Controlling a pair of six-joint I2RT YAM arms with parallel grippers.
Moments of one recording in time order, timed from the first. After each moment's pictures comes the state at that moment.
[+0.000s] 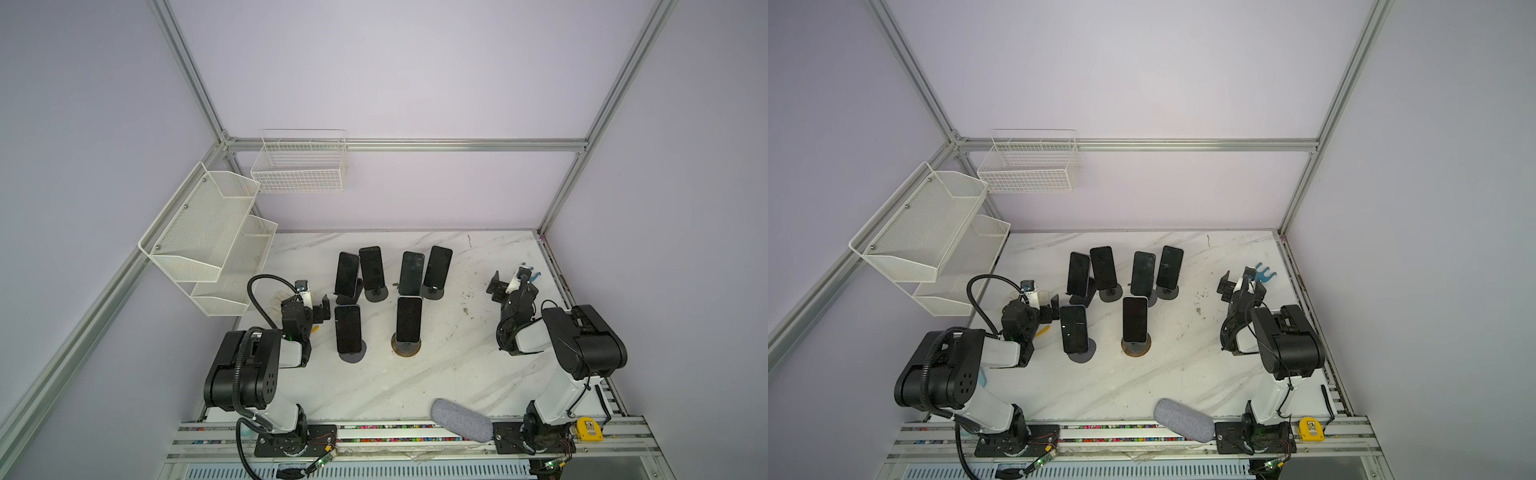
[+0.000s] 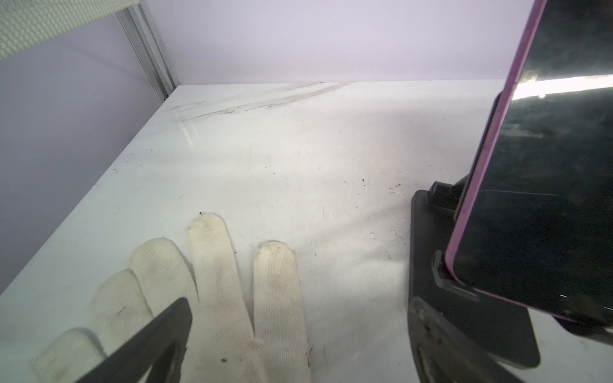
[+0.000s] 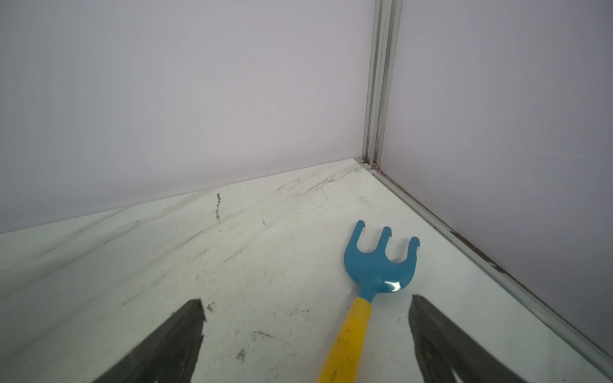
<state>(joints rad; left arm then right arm) 0.05 1.59 0.36 0.89 -0.05 0.04 0.12 1.73 0.45 1.20 0.40 0.09</state>
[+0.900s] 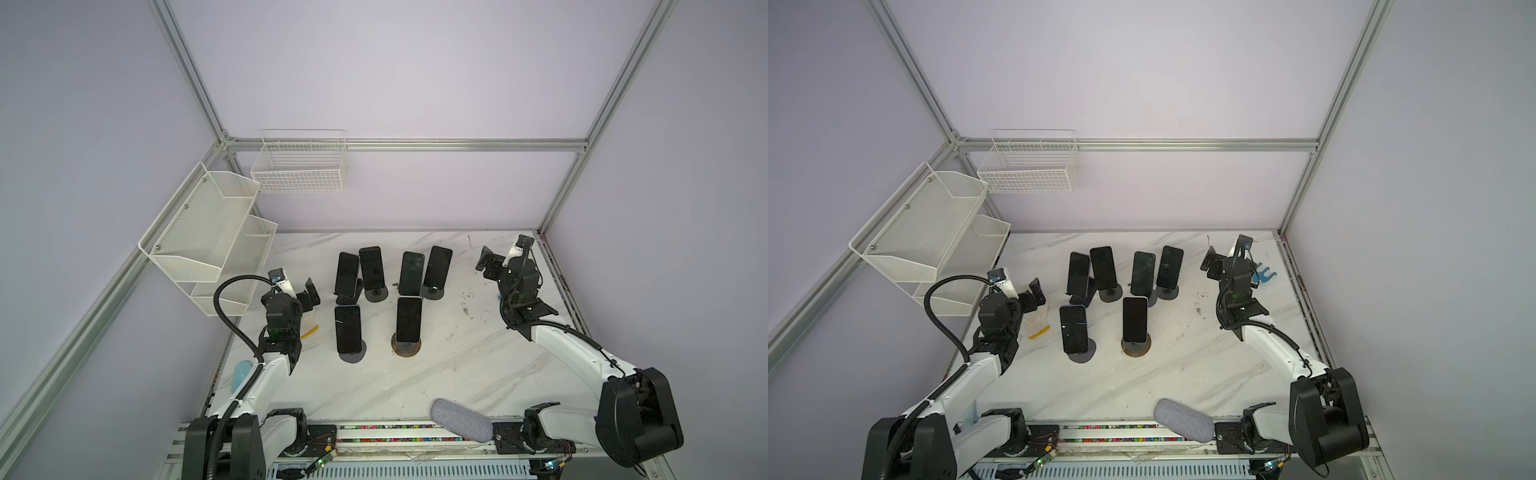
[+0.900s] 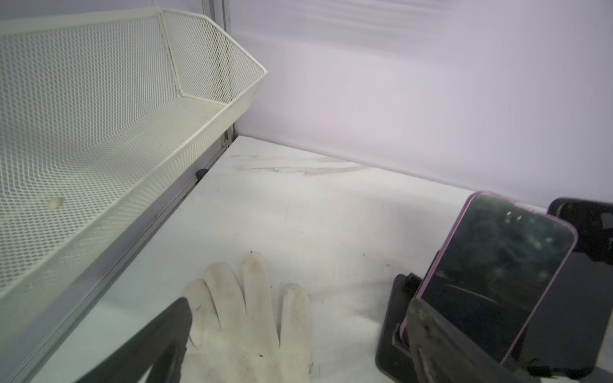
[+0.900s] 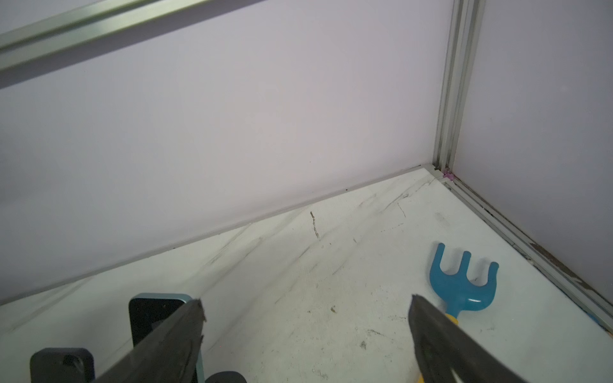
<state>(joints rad) 0.04 1.04 0.51 0.30 -0.19 -0.21 0.28 1.30 0.77 0.32 0.34 0.33</state>
